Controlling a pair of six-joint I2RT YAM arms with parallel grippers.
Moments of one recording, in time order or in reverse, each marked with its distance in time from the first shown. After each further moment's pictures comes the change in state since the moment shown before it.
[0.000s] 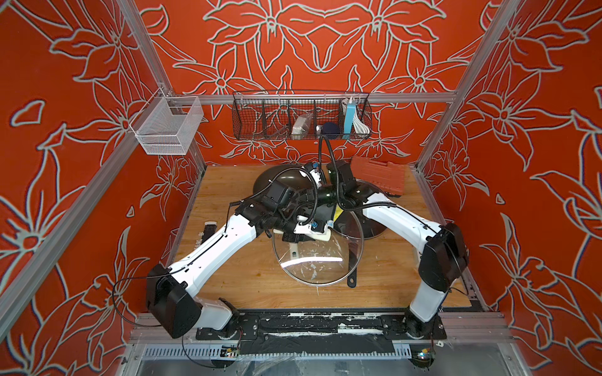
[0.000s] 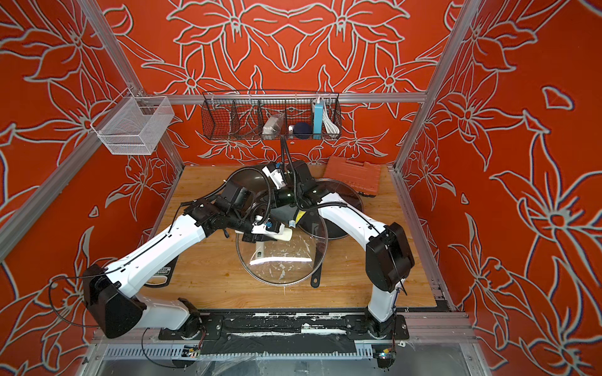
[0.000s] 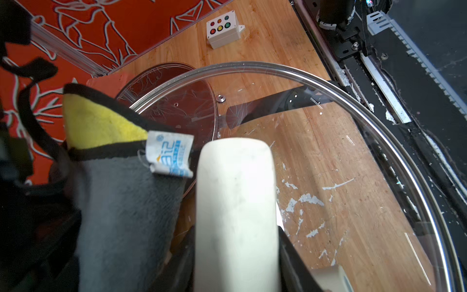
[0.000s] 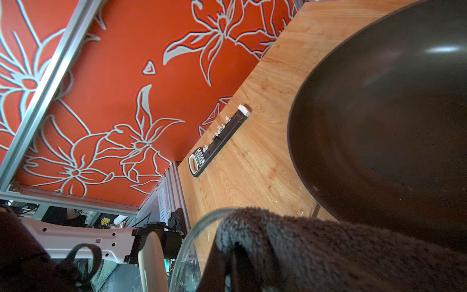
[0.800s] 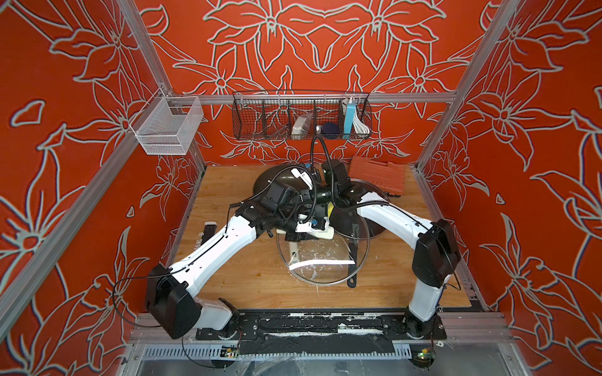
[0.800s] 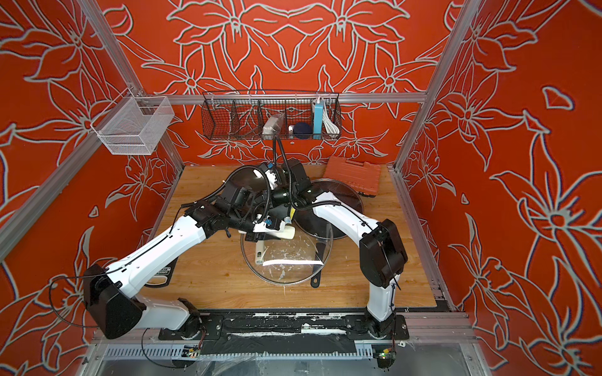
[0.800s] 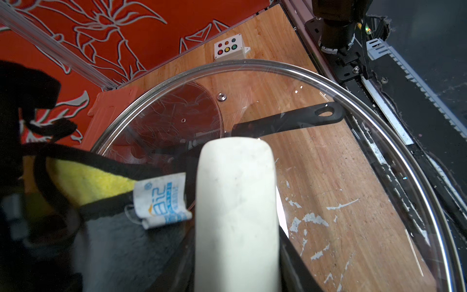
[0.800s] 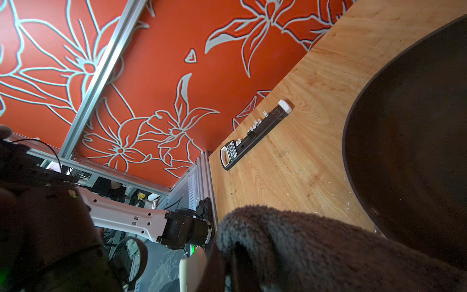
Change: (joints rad) left arm 0.023 -0.009 -0.037 0.084 0.064 -0.058; right arm -0.001 0.028 0.015 0.040 -0.170 0.016
